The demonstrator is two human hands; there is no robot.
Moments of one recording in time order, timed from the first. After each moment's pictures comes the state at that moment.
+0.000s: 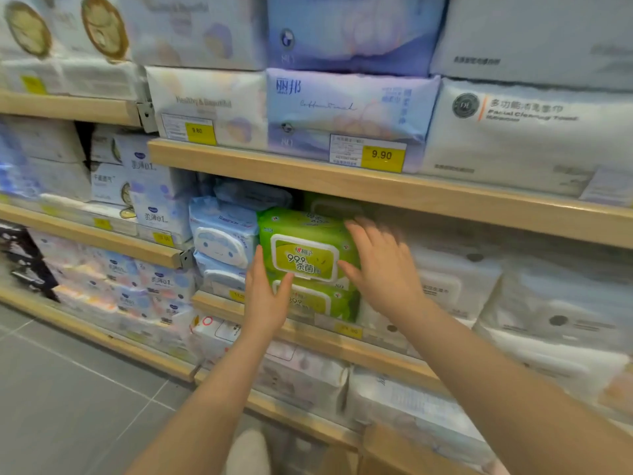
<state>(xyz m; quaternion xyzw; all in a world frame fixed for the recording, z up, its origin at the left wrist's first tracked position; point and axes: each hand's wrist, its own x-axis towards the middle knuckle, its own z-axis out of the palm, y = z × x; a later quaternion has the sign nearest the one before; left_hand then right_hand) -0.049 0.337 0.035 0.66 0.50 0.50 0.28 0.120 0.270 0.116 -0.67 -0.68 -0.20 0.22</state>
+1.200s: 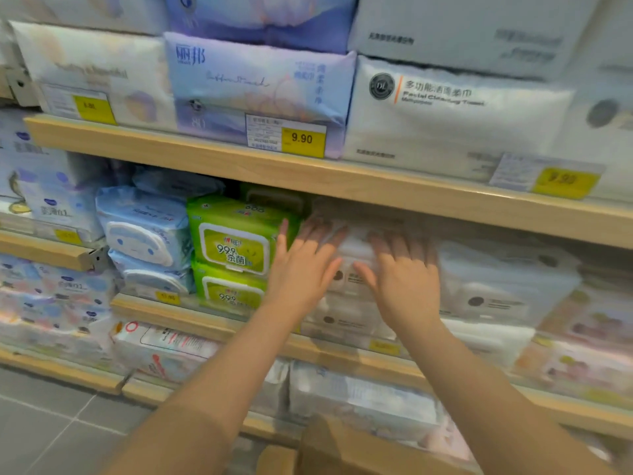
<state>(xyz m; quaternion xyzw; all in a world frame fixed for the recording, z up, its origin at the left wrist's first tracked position) 0.082 0.317 0.070 0.87 0.34 0.33 -0.15 0.222 0.224 0.084 -0.75 -0.54 -0.33 0.18</state>
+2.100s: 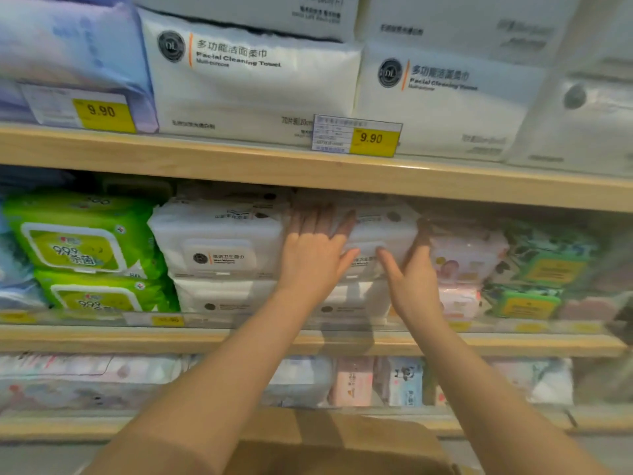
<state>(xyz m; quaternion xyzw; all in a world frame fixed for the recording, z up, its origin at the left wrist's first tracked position) 0.249 0.208 0.086 0.90 0.30 0.26 -0.18 0.363 0.094 0.069 -0.81 -0.32 -0.01 0.49</state>
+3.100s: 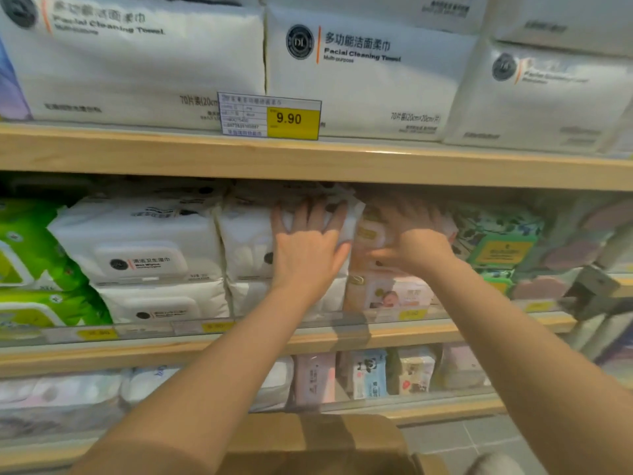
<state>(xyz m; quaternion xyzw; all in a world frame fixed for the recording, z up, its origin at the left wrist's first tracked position) 0.316 0.167 0.076 0.89 0.28 0.33 -0.15 0.450 0.062 0.117 -0.89 -0.44 -0.08 0.07</state>
